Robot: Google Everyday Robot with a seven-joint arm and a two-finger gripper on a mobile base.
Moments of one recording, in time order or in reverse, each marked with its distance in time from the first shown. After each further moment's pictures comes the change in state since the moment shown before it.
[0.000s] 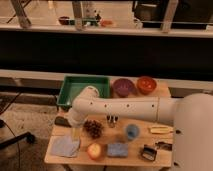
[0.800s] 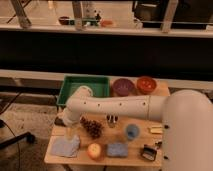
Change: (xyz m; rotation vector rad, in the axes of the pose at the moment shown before) arm -0.024 -0.020 0.023 -0.005 -0.017 -0.056
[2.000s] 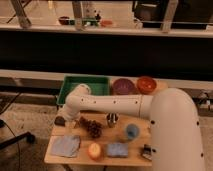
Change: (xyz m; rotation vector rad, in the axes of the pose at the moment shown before) arm 0.025 -0.040 0.027 0.039 0.008 -0.029
